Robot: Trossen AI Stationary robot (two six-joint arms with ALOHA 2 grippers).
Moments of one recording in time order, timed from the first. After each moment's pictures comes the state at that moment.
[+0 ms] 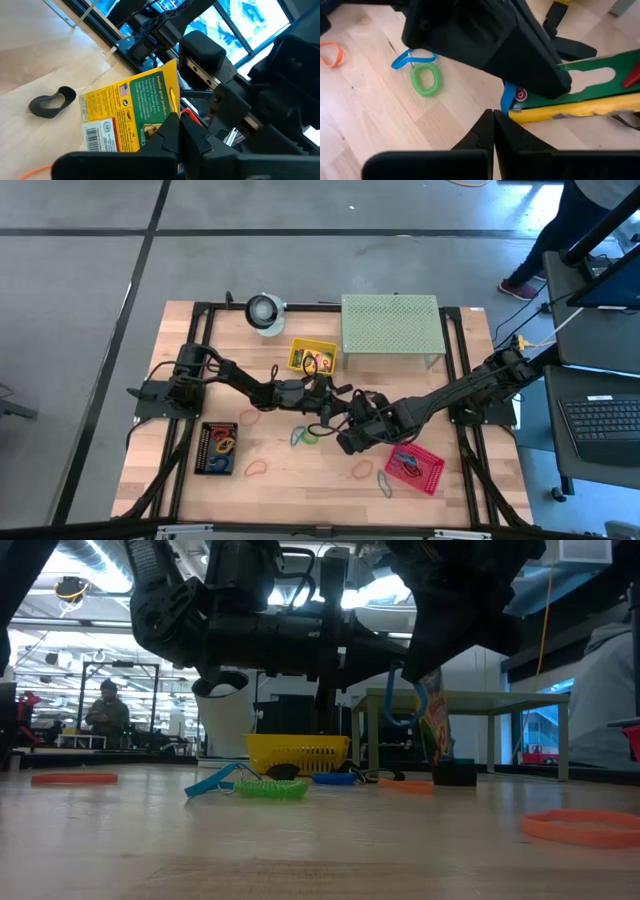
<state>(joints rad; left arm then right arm) -0.16 2.01 0.89 1.13 -0.06 -0.82 0.42 1.71 1.21 -0.64 0.45 1.10</state>
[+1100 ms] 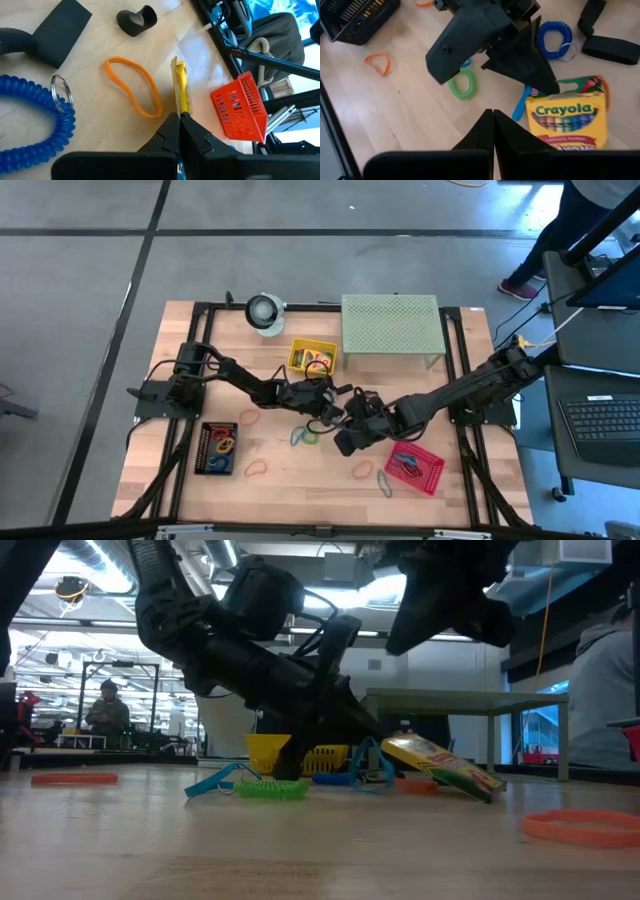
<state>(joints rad) -0.13 2.01 0.89 0.76 0.00 -1.00 0.42 1.68 1.21 -0.54 0.38 1.12</state>
